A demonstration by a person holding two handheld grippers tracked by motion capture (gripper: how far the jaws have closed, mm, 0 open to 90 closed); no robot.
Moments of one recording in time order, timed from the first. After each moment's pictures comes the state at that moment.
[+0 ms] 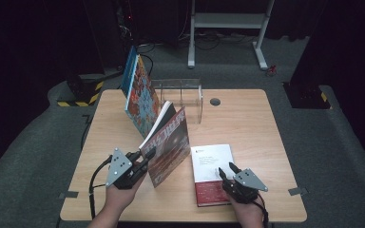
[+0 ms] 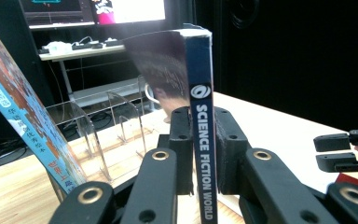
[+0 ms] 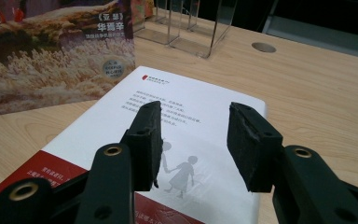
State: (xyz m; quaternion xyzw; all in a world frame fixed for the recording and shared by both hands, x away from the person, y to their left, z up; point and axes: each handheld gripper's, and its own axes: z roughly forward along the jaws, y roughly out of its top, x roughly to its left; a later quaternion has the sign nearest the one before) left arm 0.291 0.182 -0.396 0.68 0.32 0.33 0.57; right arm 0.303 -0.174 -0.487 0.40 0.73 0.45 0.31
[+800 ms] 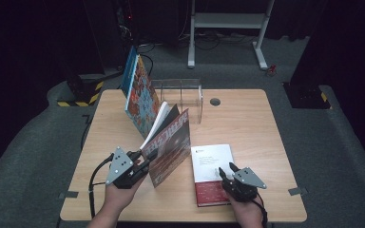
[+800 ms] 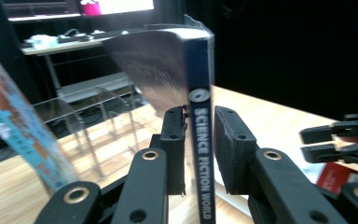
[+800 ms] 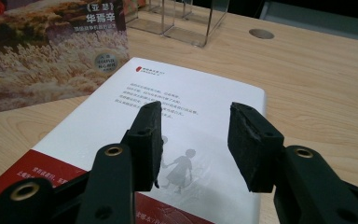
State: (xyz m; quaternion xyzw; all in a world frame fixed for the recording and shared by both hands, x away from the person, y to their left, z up) left arm 0.292 0.183 -0.393 0.70 0.30 0.31 0.57; right arm 0.307 -0.172 -0.489 0.43 0.73 0.44 0.30
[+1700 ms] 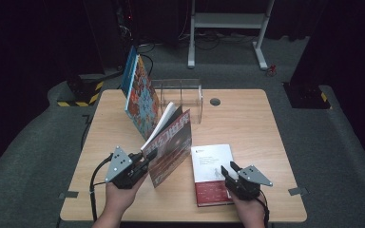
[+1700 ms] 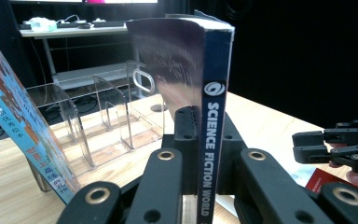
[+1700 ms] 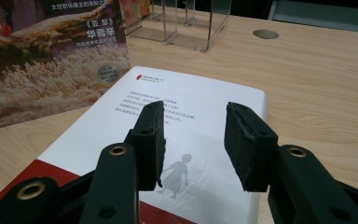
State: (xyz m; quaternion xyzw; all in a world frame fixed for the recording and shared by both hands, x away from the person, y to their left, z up) left arm 0.292 0.181 -0.393 0.69 0.34 0.28 0.57; right arm 0.312 -0.183 -0.488 0.44 0.72 0.46 0.27
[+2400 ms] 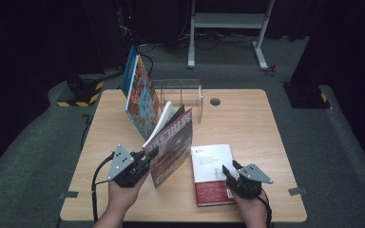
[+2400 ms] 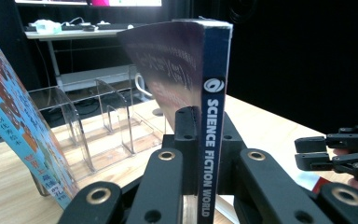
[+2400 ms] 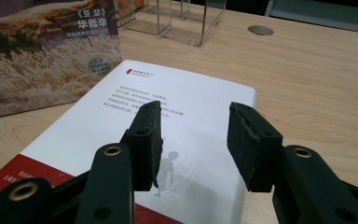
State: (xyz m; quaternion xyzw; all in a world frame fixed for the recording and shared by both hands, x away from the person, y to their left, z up) left arm 0.295 0.175 -0.390 0.68 0.35 0.29 0.58; right arm 0.317 -0.187 -0.486 0.43 0.73 0.45 0.28
